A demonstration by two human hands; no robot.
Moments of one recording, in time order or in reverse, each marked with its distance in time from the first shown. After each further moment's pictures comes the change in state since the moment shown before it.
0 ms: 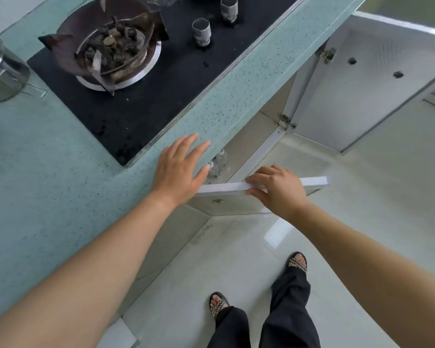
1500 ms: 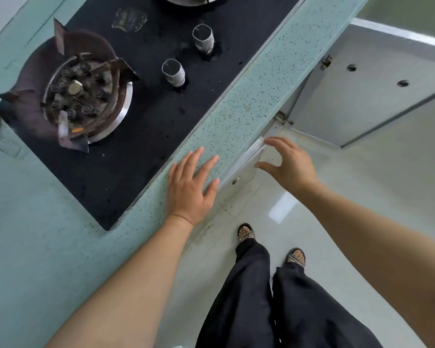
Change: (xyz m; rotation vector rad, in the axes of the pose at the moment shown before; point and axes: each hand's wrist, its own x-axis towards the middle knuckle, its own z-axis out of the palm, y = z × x) left_hand 0.103 0.033 0.006 -0.065 -0.124 -0.143; right_hand 0.115 0.091 -0.070 0.243 0.059 0.307
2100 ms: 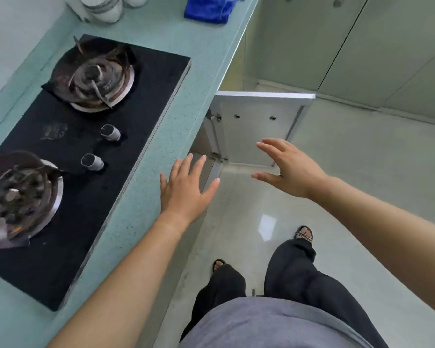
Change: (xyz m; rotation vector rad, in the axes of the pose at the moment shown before) left_hand 0.065 0.208 -0.077 0.035 -0.160 0.131; right_hand -0.085 0.062 -0.220 -0.243 -0.007 0.064
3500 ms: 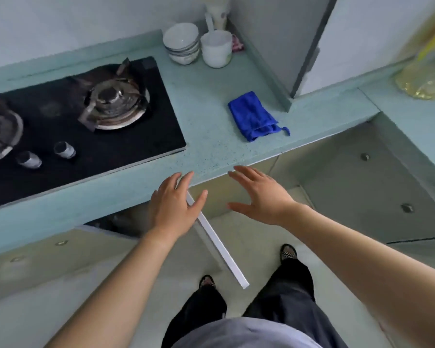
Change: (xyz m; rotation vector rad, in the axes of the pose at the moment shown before) left_hand 0.316 0.187 -0.039 -0.276 0.398 -0.721; right_hand 0.377 0.192 -0.186 -0.191 -0.395 -0.766
